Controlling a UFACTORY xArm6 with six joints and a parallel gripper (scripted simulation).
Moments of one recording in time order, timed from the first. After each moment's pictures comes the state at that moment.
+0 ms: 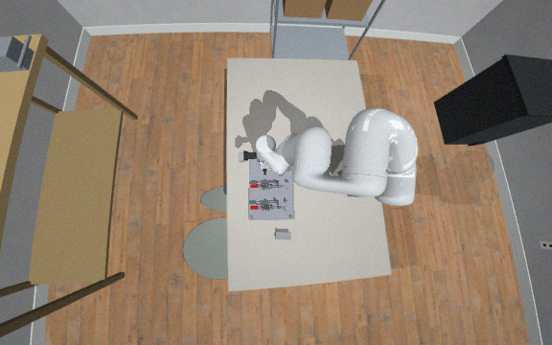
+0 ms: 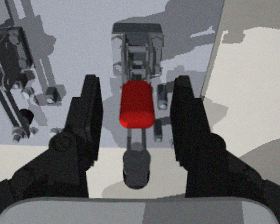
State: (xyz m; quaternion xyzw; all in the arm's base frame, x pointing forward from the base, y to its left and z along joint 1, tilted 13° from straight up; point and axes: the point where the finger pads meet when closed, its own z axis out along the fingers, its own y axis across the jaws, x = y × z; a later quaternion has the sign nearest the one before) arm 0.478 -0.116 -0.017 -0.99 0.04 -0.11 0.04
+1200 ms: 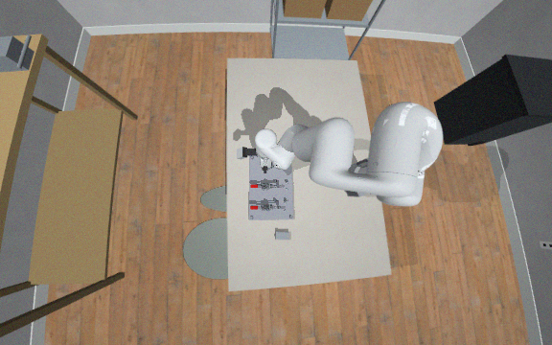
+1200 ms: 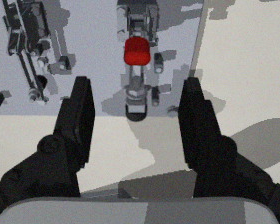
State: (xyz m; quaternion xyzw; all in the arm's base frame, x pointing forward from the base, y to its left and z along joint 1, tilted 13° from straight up) arm 0.466 -0.120 0.034 -0.99 0.04 -0.11 0.04
